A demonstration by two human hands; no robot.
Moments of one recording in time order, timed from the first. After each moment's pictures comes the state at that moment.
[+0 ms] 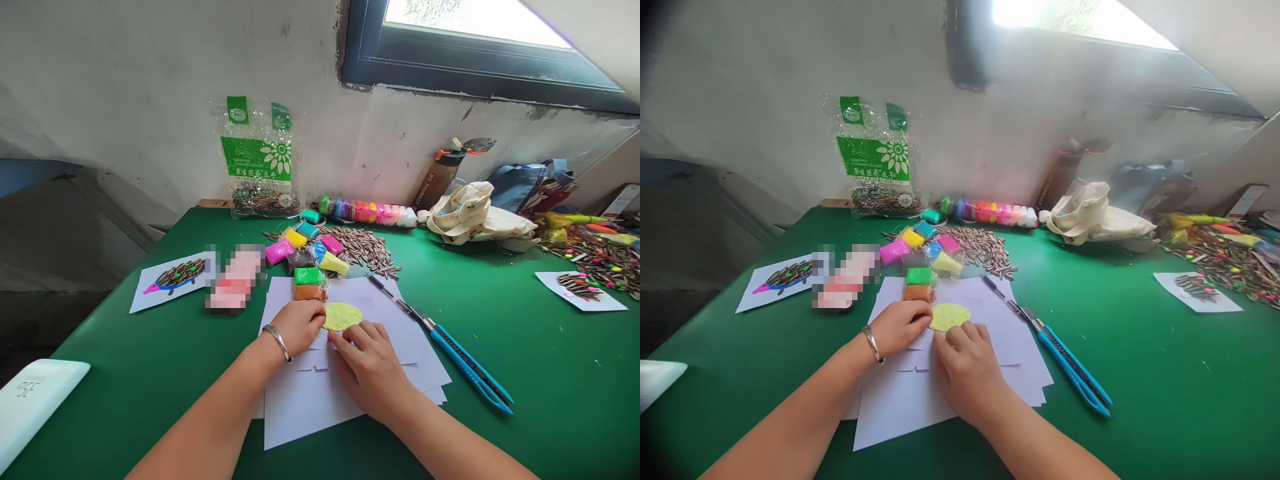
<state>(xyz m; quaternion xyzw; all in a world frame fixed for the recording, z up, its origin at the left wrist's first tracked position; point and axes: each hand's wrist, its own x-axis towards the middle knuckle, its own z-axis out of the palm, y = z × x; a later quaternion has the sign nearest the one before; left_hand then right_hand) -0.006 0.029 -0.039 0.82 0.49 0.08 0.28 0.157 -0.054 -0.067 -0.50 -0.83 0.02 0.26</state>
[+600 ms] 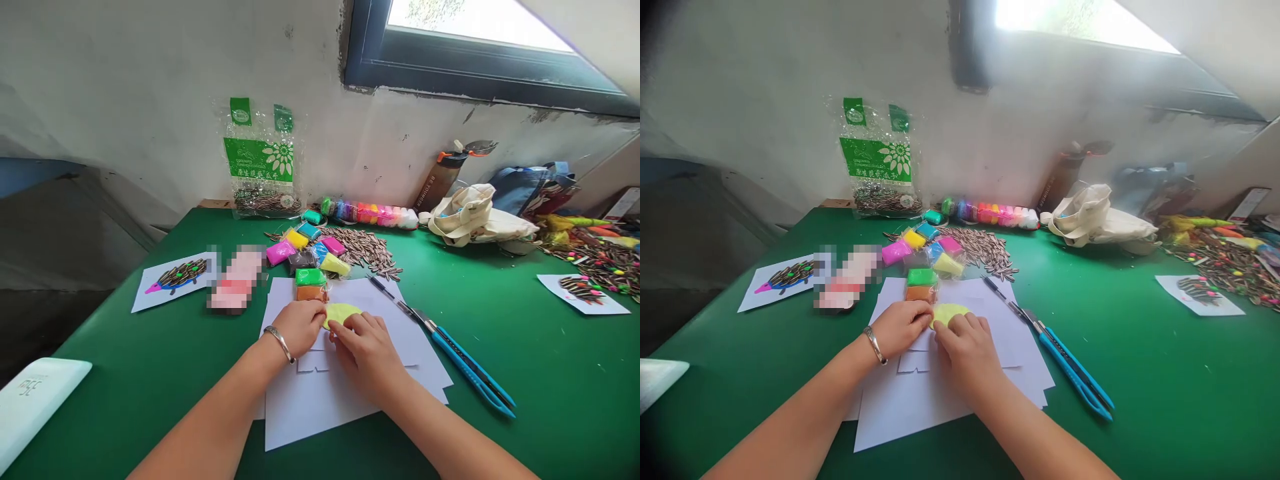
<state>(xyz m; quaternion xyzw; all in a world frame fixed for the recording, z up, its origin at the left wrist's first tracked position) -0.005 0.028 -0.037 0.81 0.50 0.09 0.28 0.156 -0.040 -0.065 -0.53 -0.81 0.02 0.24</state>
